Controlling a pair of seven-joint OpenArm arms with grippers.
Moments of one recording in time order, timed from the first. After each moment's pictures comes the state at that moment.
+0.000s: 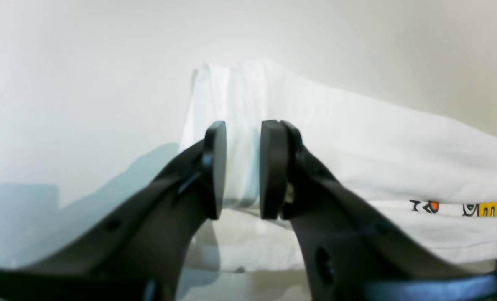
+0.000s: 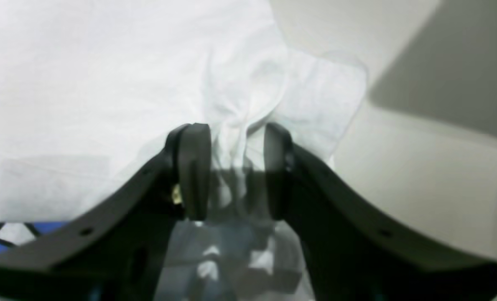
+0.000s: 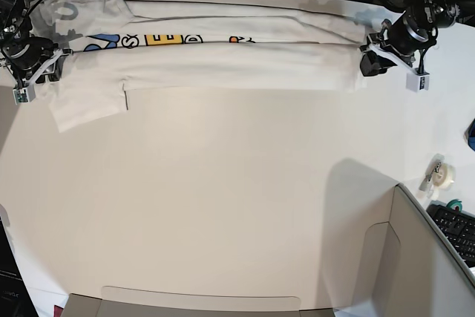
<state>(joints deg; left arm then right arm) 25.0 -17.7 -26.0 107.6 -49.4 -11.6 57.2 -14.0 22.2 33.5 93.6 21.0 31.7 -52.4</state>
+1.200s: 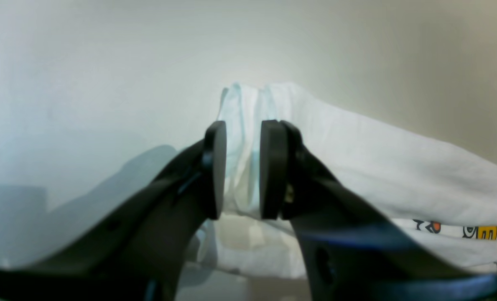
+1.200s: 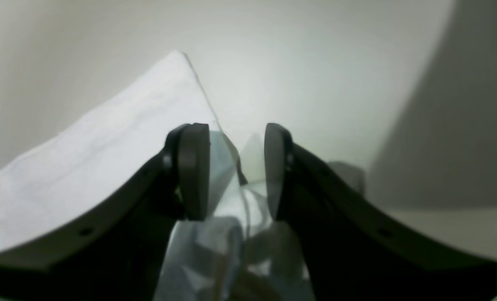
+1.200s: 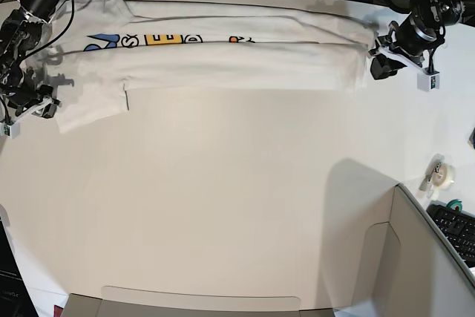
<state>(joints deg) 24.7 -16.3 -30.2 107.7 -49.4 -11.7 57.2 8.4 19.2 40.9 74.8 21.1 31.1 -60.5</state>
